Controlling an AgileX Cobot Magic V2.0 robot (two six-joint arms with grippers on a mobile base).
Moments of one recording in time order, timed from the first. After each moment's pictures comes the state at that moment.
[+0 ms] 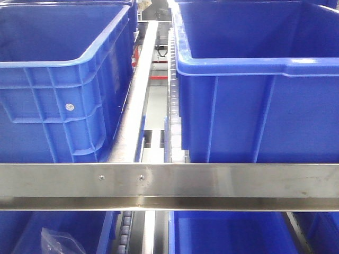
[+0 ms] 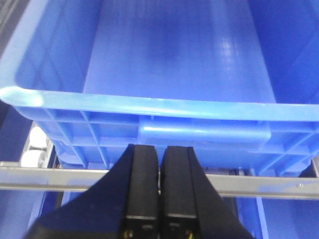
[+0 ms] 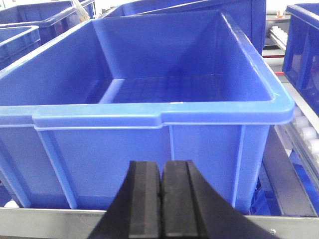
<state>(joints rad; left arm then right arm) -0.10 0.57 -0.40 0.09 0.33 -0.14 0.06 -0.01 0.03 -0.14 0.04 0.25</state>
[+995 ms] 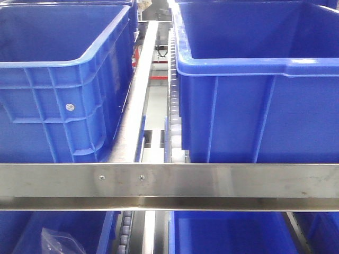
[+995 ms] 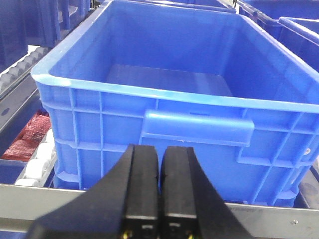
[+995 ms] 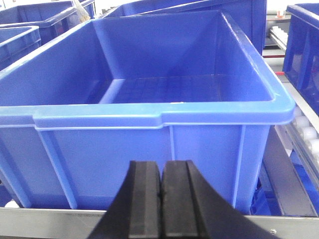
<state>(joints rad) -0.07 0.00 0.01 0.05 0.12 -0.14 0.06 -0.01 0.03 -0.14 0.04 0.25</state>
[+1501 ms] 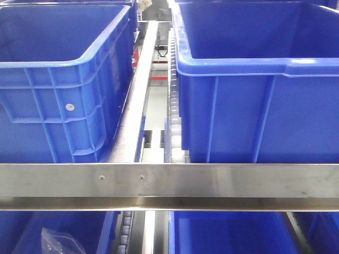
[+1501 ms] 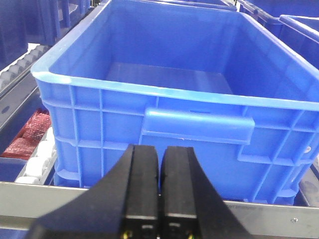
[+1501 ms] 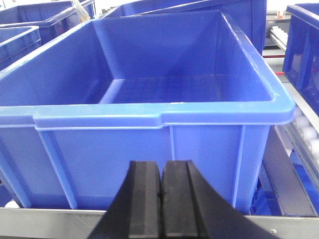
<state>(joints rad) -0.07 0.00 0.01 0.05 0.12 -0.14 0.06 -0.01 0.03 -0.14 0.04 0.25</state>
